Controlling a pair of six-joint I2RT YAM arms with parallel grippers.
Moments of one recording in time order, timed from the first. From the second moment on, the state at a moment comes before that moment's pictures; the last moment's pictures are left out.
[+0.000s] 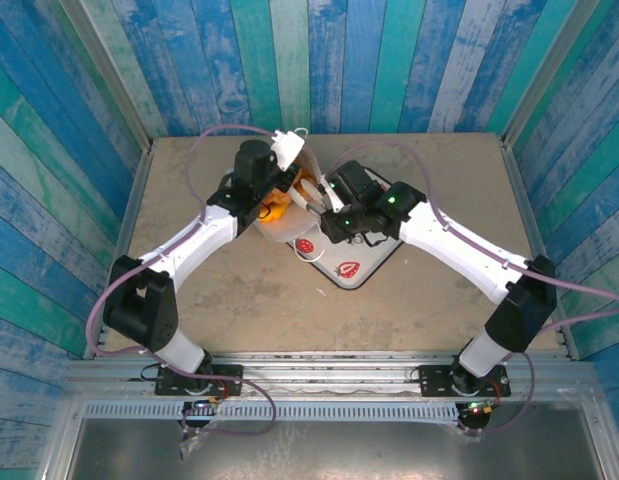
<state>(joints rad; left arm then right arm) -0.46 1.56 1.19 0.09 -0.07 0.34 0.80 1.63 1.54 -0.87 0.03 0.28</state>
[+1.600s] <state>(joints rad) -0.46 1.56 1.19 0.08 -0.05 0.34 0.77 1.91 1.79 -0.89 0.06 0.22</state>
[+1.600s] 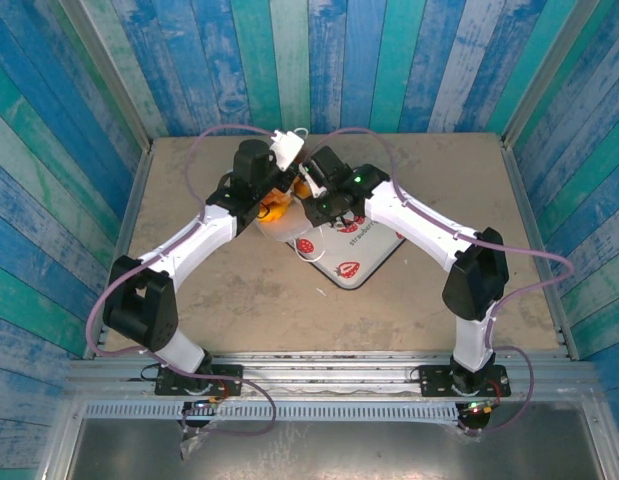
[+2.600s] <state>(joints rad) -0.45 1.56 1.21 0.08 -0.06 0.34 0.76 1.95 1.86 -0.94 0.01 0.17</state>
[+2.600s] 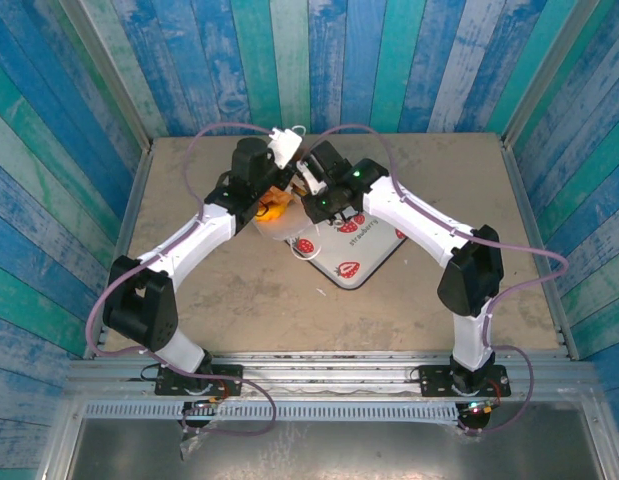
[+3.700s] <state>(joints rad) -0.46 1.56 1.21 0.09 -0.16 0.26 0.77 1.56 1.55 -0.88 -0.02 0.32</state>
